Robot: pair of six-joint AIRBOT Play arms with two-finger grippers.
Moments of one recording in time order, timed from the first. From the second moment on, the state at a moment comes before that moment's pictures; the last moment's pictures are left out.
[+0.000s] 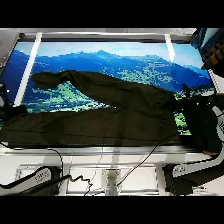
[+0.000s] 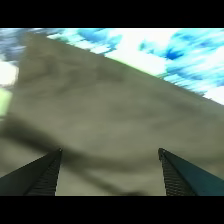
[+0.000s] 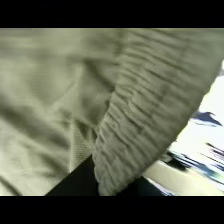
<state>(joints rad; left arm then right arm) 0.44 -1.25 0.97 1.79 -0.95 -1.59 -0.46 -1.67 1.11 -0.78 1.28 1.03</state>
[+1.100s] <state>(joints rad) 0.35 -1.71 1.21 1.11 -0.34 -1.60 -0.46 -1.67 1.11 -0.69 1.29 0.97</state>
